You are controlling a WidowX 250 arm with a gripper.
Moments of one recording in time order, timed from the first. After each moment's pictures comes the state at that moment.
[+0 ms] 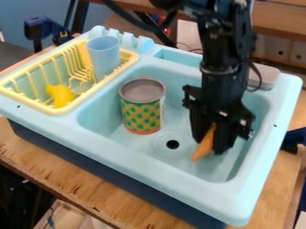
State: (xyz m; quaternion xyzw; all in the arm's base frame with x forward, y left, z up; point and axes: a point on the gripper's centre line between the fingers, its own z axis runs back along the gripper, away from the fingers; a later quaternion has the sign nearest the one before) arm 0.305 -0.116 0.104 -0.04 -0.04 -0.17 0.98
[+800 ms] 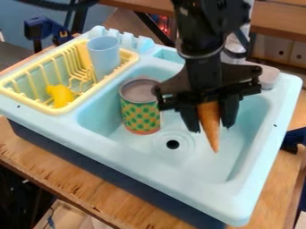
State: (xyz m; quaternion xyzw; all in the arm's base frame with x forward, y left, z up) arm 0.270 -0.113 0.151 -0.09 -0.16 0.27 0.95
